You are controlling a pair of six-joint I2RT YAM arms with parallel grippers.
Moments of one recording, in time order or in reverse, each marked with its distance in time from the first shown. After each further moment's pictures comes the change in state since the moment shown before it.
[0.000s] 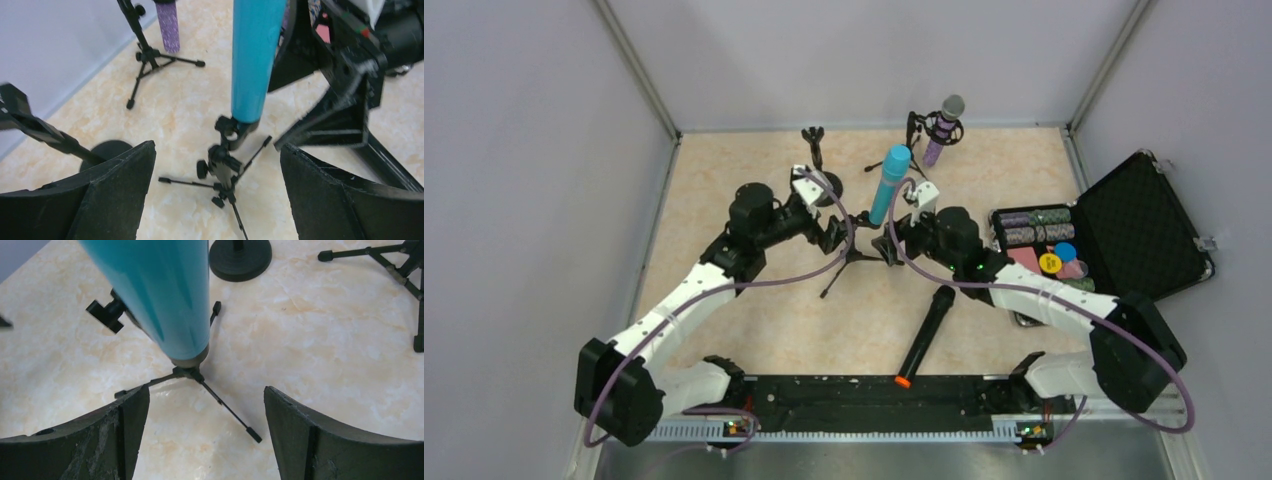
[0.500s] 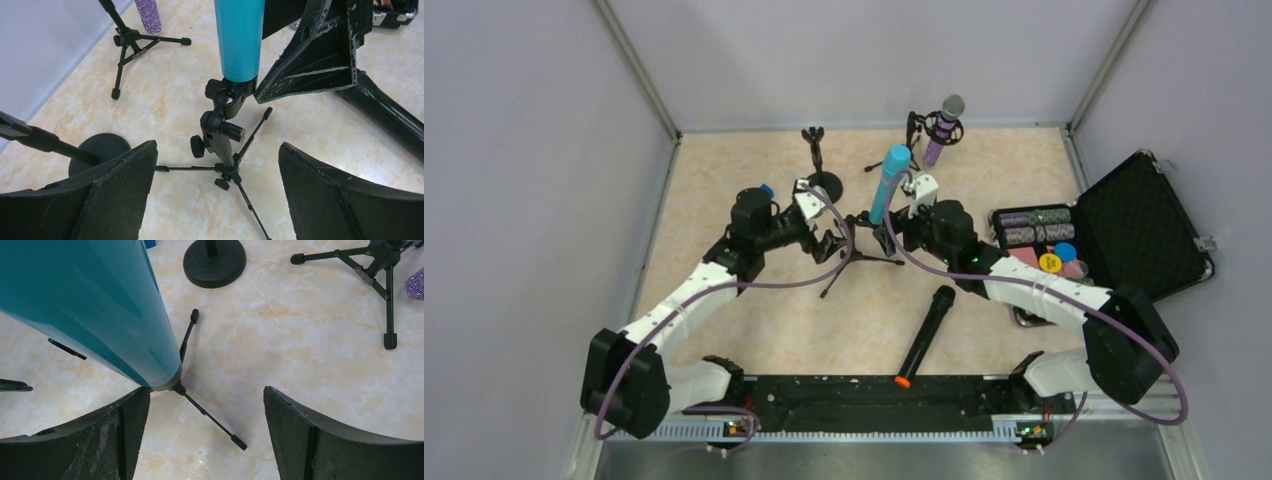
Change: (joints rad) left arm 0.069 0.004 -0.116 0.018 0.135 0.124; right arm -0.003 0.068 0.076 -0.026 0.097 -0.006
